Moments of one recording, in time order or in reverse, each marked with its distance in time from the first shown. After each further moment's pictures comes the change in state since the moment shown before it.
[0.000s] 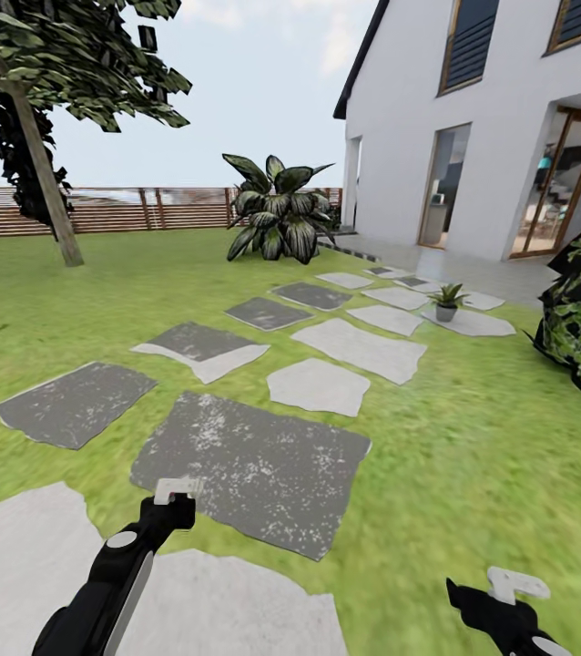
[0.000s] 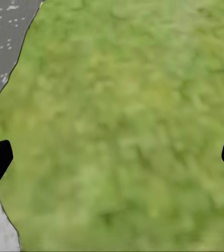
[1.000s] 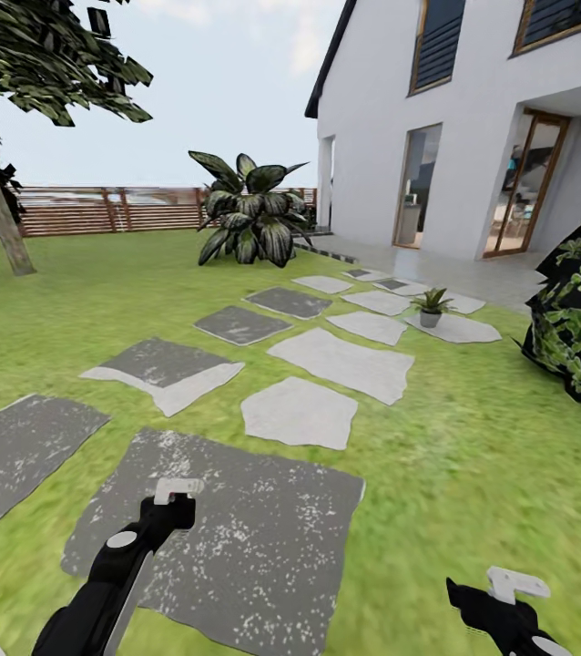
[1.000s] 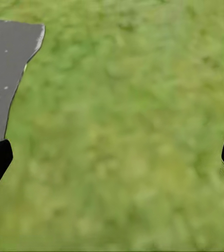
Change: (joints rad) left arm 0.000 0.000 0.000 0.000 0.000 0.000 0.000; right arm 0.000 0.002 -0.001 -0.003 -0.002 0.002 -0.003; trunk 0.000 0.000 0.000
